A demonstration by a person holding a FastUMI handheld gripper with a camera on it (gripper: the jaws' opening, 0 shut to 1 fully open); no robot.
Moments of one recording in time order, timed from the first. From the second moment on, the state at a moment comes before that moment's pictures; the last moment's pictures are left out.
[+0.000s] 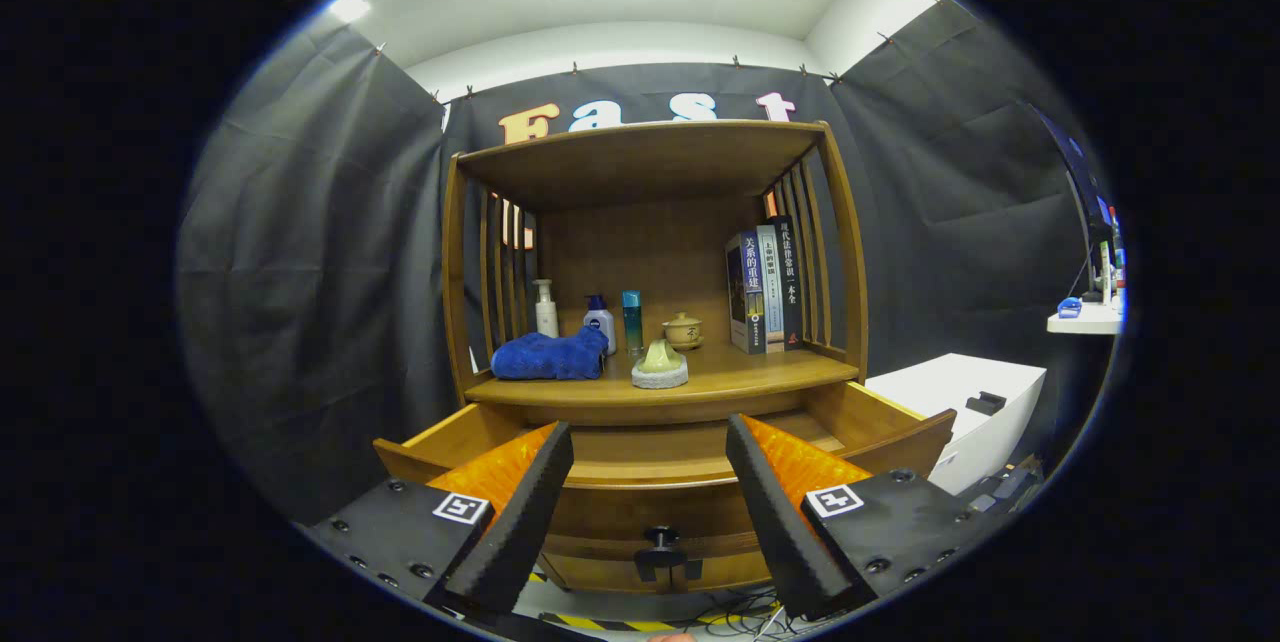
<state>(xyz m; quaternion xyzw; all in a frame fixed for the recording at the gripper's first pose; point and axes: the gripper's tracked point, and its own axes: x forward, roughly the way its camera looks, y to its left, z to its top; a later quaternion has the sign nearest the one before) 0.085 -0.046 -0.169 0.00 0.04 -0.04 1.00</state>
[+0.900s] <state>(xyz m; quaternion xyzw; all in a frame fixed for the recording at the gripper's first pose) 0.098 -0.042 -0.272 -0.01 0.08 -0.06 0.99</state>
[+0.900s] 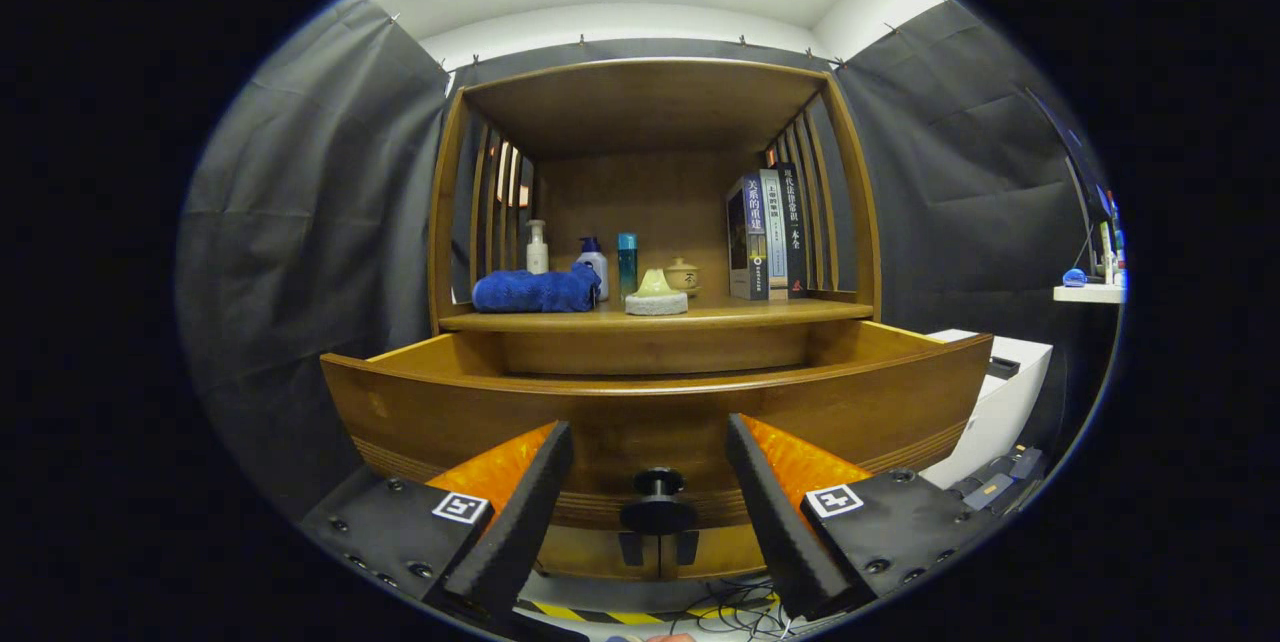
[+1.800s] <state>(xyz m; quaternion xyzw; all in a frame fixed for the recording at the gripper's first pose) 0.181 -0.058 -0.282 -0.01 0.11 -0.07 0.99</state>
